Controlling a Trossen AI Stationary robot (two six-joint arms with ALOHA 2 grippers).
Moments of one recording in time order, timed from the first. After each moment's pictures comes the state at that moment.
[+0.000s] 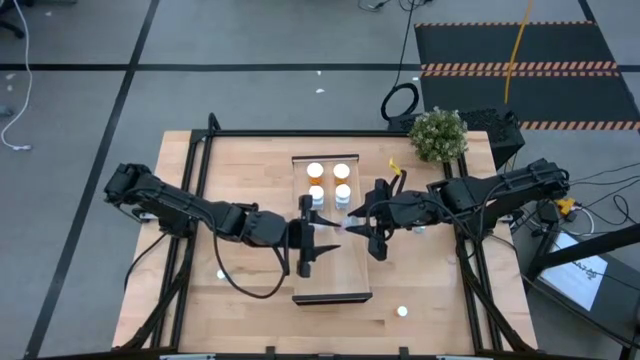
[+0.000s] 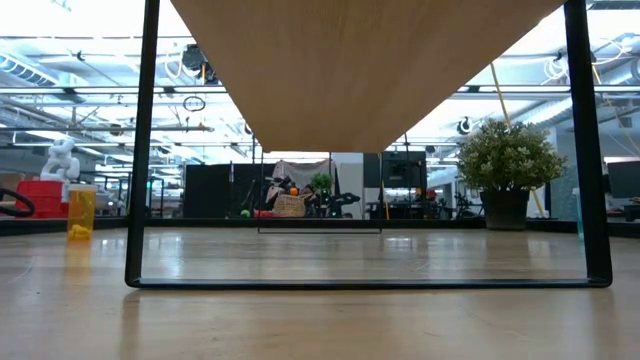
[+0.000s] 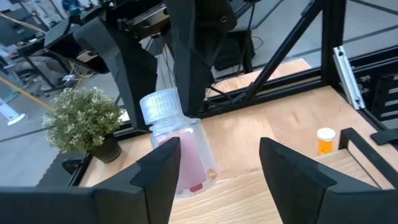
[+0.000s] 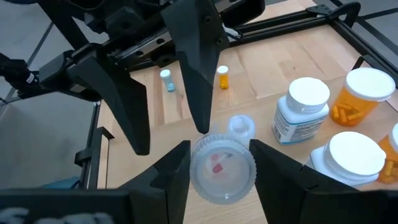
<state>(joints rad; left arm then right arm) -0.31 1.54 1.23 0.05 -0.34 0.22 0.28 1.35 1.37 -0.61 0.26 0.40</state>
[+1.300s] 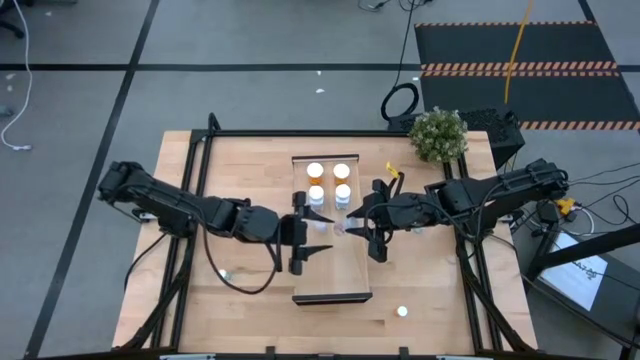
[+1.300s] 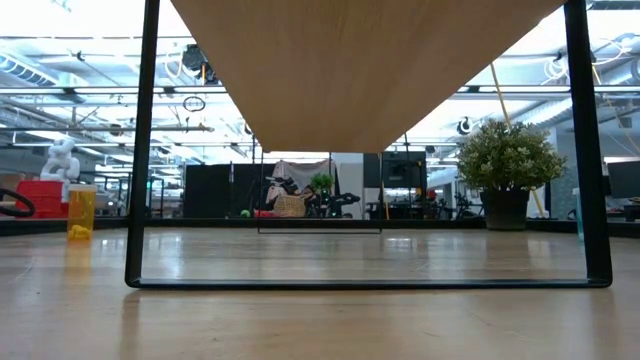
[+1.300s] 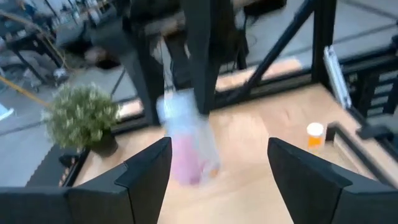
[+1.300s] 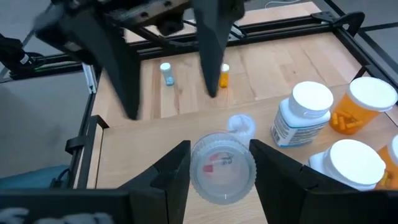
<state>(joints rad) -0.31 1.48 1.23 -0.03 -0.31 0.19 0.28 1.36 1.37 -0.61 0.26 0.32</state>
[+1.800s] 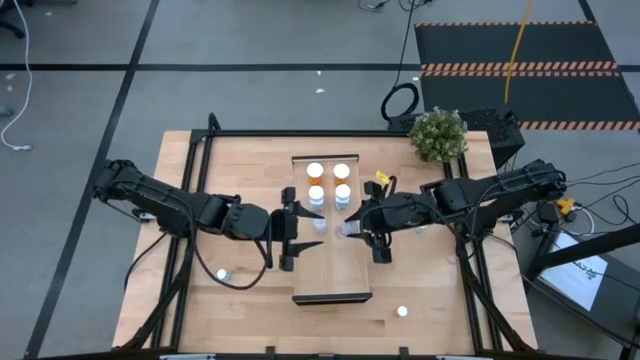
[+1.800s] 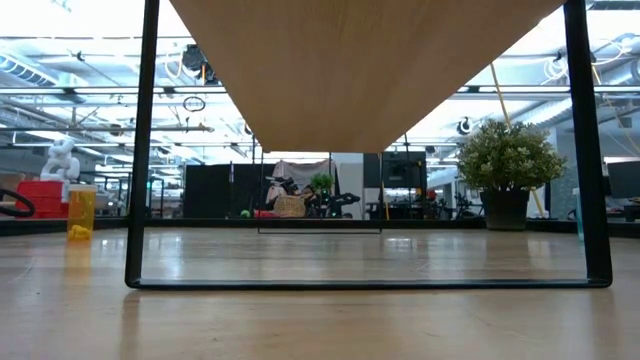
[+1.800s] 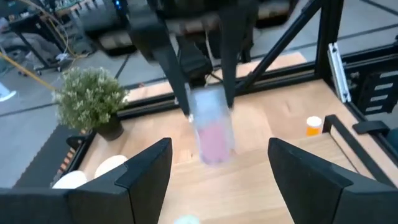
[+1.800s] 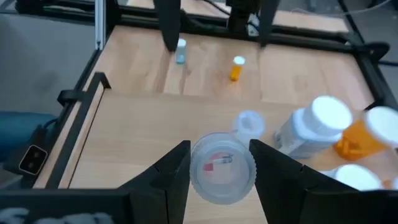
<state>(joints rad) -0.31 1.41 1.23 -0.15 -0.35 0.12 0.27 1.38 1.38 -0.64 0.18 0.06</state>
